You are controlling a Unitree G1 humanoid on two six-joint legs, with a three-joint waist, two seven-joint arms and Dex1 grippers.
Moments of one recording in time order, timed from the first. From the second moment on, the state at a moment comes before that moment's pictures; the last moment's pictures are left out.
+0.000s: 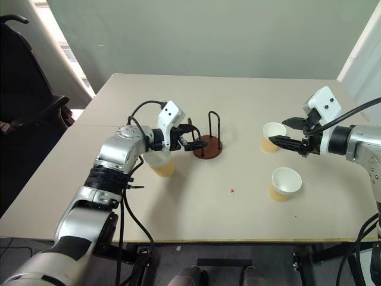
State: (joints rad) left arm -0.99 0.41 -0.14 0.56 -0.18 0.48 -0.91; right arm -0.63 -0.95 -0.14 -0.24 0.51 0.88 0.90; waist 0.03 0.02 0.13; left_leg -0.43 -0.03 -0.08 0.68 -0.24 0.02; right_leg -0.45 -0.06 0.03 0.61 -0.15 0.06
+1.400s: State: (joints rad) left arm -1.03 0.38 -0.16 0.44 -0.21 0.48 -1.20; right arm -0.52 -1.10 -0.30 -0.34 0.58 0.96 0.91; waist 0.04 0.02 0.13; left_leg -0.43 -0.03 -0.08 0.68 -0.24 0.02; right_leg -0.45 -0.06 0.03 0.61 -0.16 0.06
